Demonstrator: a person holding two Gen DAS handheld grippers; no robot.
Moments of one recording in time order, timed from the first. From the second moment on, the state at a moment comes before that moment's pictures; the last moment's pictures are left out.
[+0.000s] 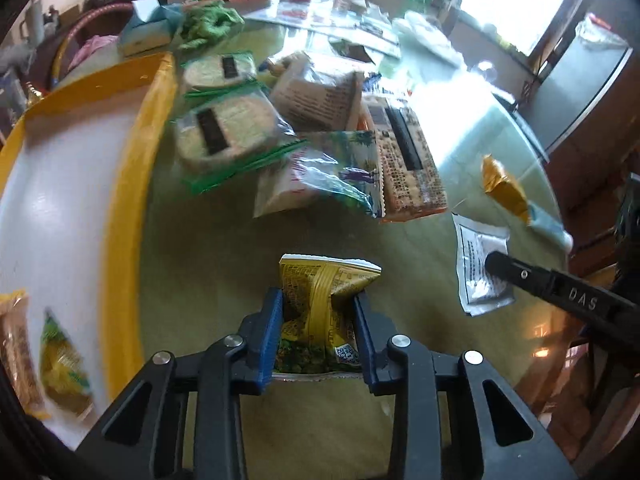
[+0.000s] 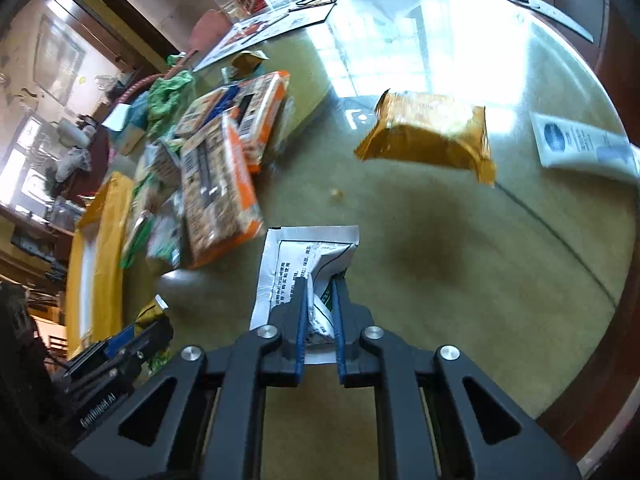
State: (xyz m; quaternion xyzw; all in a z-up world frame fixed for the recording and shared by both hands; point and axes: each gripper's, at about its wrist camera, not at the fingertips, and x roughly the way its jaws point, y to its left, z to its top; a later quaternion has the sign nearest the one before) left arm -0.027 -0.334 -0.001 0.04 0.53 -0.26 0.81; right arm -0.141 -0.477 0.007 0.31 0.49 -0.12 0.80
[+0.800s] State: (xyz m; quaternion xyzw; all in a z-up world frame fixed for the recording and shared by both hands) left arm -0.079 -0.192 0.093 0.05 0.44 -0.11 0.89; right arm -0.150 -0.318 0.123 0.22 0.41 0.06 0.88
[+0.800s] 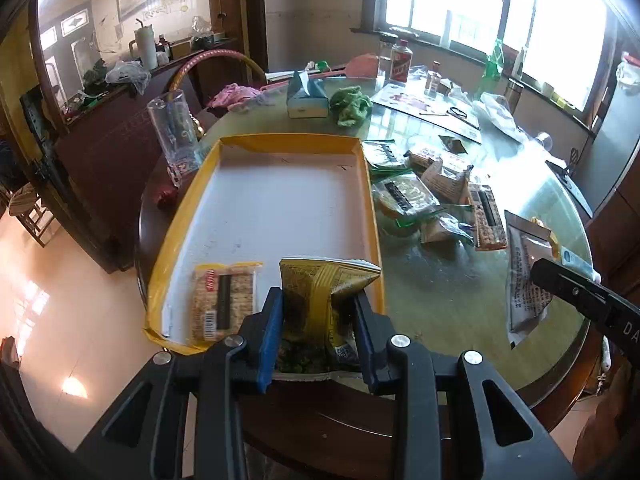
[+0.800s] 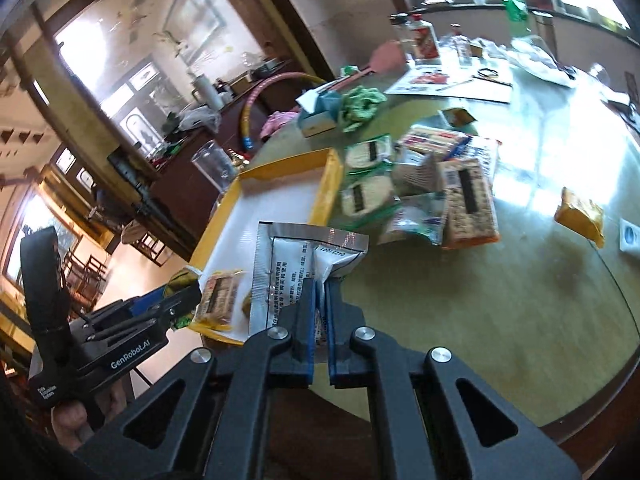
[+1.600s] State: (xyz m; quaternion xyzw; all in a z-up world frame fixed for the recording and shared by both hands) left arm -0.016 -0.106 0.076 0.00 0.46 -0.05 0.89; right arm -0.072 -0.254 0.109 0.18 0.45 0.10 0.87
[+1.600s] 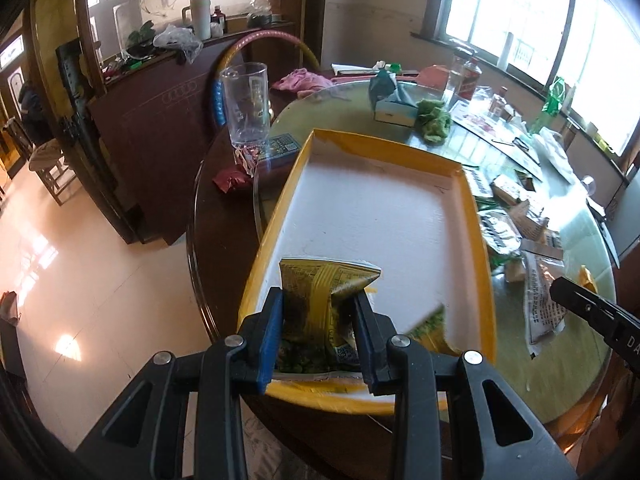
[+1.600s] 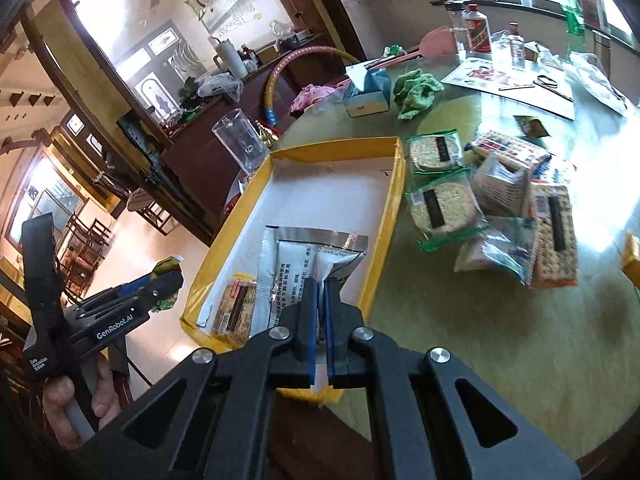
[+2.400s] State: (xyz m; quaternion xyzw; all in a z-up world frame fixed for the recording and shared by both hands) left arm 0.076 -0.121 0.003 0.03 0.52 -0.05 0.85; right arm 0.029 -0.219 0.027 0.15 0.52 0.09 0.84
